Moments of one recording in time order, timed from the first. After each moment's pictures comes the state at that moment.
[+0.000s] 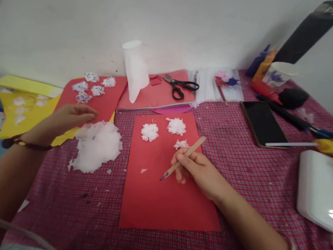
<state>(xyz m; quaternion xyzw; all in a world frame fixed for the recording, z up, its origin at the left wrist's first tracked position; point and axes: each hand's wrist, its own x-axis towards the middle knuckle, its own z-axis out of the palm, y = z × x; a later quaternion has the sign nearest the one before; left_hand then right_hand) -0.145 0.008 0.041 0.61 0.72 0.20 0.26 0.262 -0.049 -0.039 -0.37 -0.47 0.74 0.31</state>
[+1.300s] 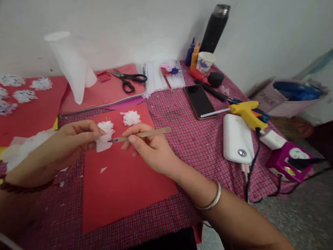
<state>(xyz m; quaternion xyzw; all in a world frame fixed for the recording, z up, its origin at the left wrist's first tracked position) 0.044 -0.021 0.038 0.59 0.54 0.28 0.53 0.255 -0.053 -0.006 -0.31 -0.58 0.57 0.49</state>
